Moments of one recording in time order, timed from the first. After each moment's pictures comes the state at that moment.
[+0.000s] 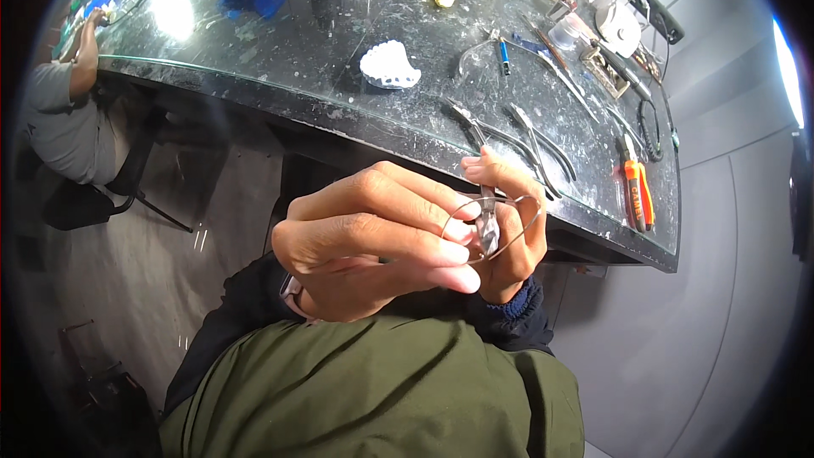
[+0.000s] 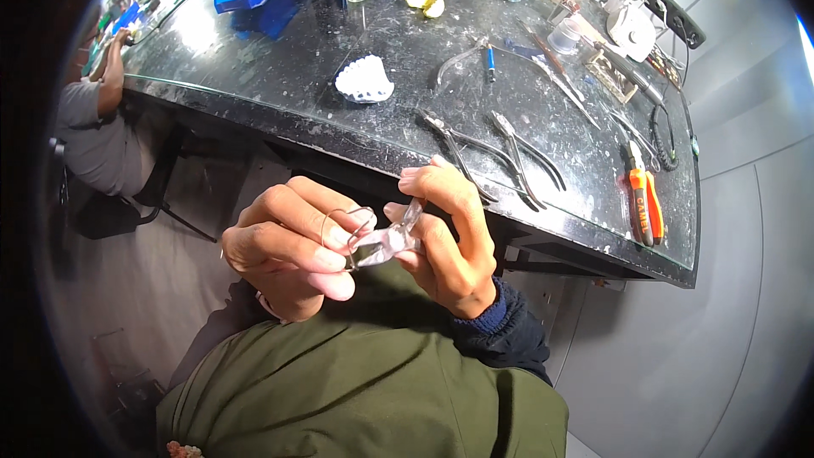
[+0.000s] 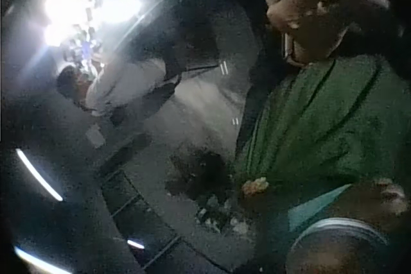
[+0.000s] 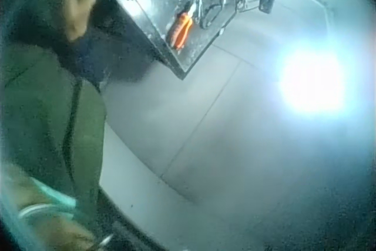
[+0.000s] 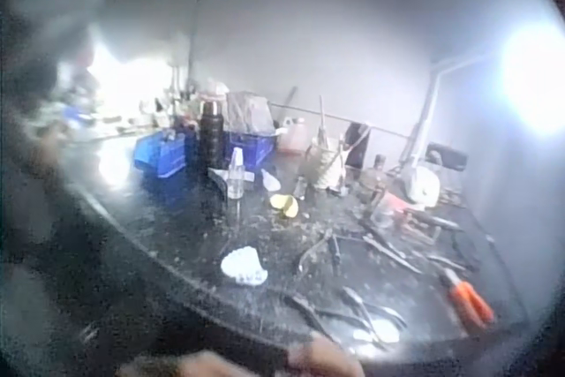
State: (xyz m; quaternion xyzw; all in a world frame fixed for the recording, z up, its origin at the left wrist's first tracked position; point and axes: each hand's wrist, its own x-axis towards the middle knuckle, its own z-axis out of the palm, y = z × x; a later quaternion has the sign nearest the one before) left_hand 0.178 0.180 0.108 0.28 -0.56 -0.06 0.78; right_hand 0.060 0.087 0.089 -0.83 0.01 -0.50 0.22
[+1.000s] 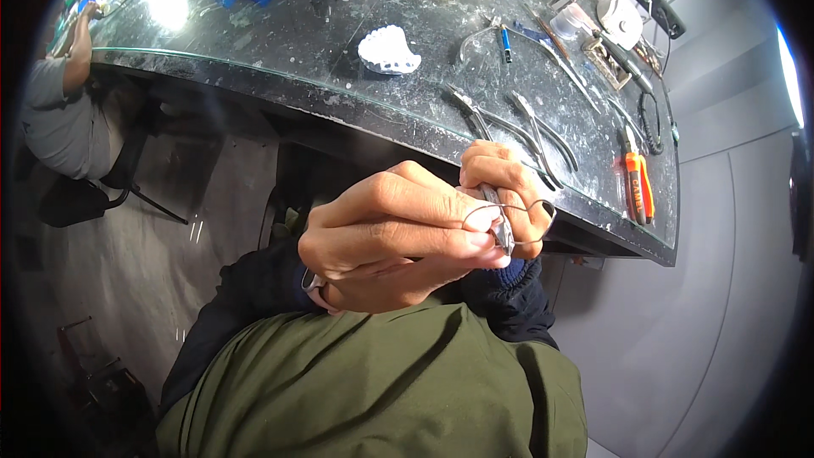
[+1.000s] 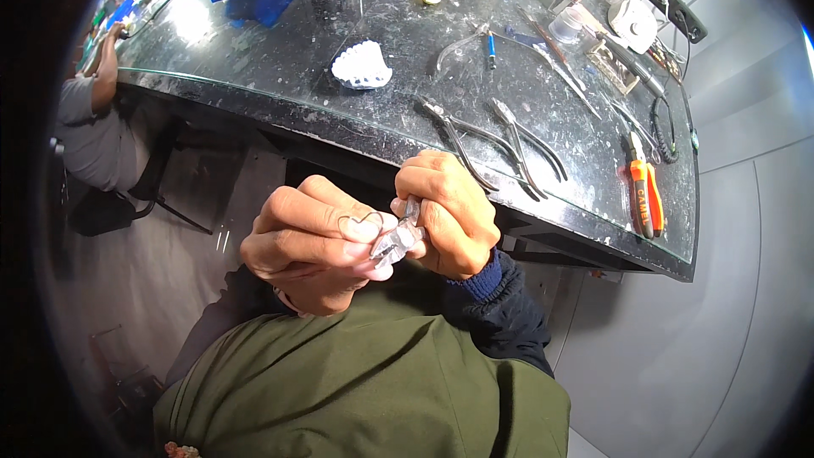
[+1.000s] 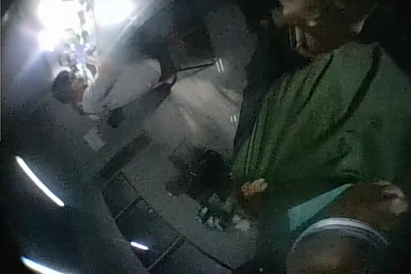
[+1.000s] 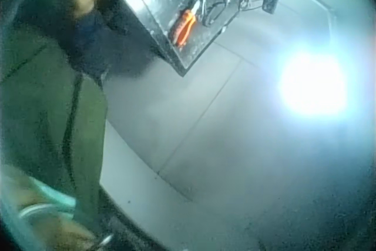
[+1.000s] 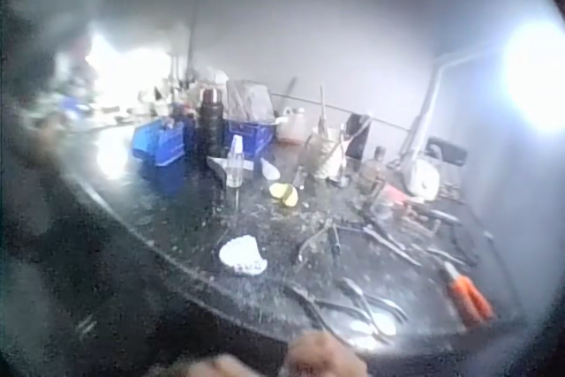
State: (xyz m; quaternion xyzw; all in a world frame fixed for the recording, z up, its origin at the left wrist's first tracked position) left_hand 0.158 0.167 0.093 0.23 -0.54 0.00 0.81; right_hand 0.081 0.069 0.073 -0.76 -0.12 -0.58 0.26
